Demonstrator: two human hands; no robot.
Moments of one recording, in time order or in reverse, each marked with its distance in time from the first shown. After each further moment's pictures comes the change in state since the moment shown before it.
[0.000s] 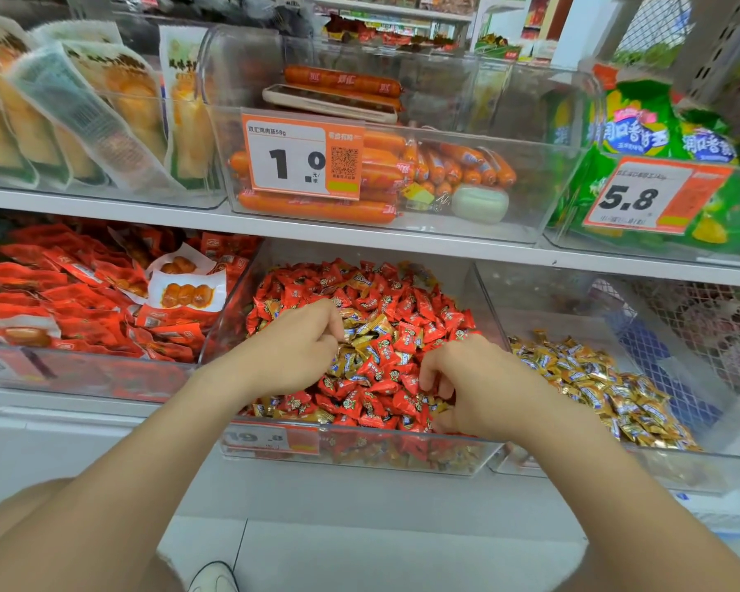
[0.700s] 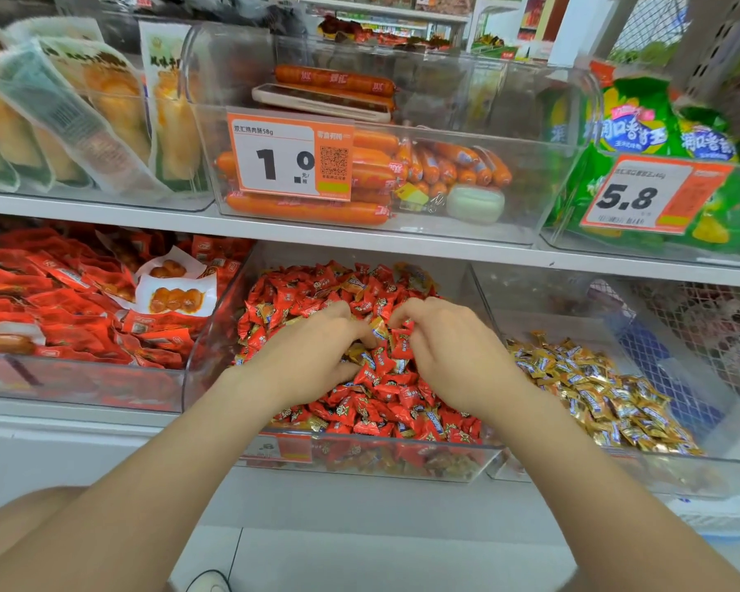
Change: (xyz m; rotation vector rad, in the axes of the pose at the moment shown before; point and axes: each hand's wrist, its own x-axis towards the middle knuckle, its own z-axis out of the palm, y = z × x) left_hand 0.026 -0.001 0.025 0.418 0.030 0.217; right_hand 0.026 -0.013 -0.005 0.198 0.321 -0.009
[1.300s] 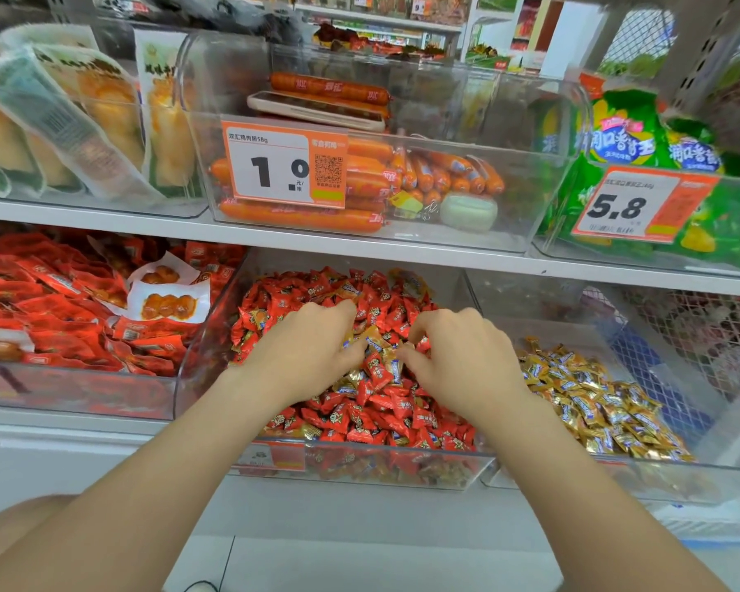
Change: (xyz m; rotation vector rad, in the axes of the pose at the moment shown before) left_hand 0.005 0.008 -0.007 -0.040 0.160 -0.094; right_hand 0.000 0.002 0.000 -0.235 0.053 0.137
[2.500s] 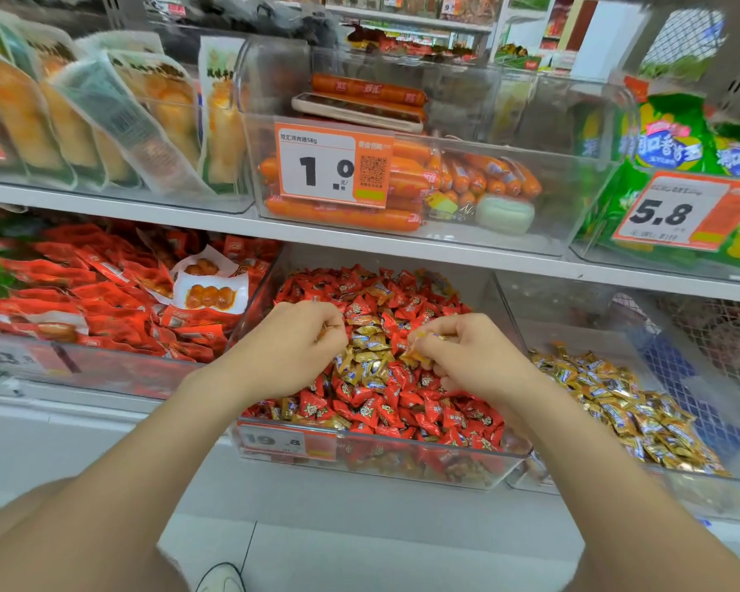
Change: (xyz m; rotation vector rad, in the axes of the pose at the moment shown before) left_hand -0.035 -0.029 -0.032 -0.296 -0.052 -0.108; right_hand 0.009 -0.001 0.015 0.998 -0.261 0.234
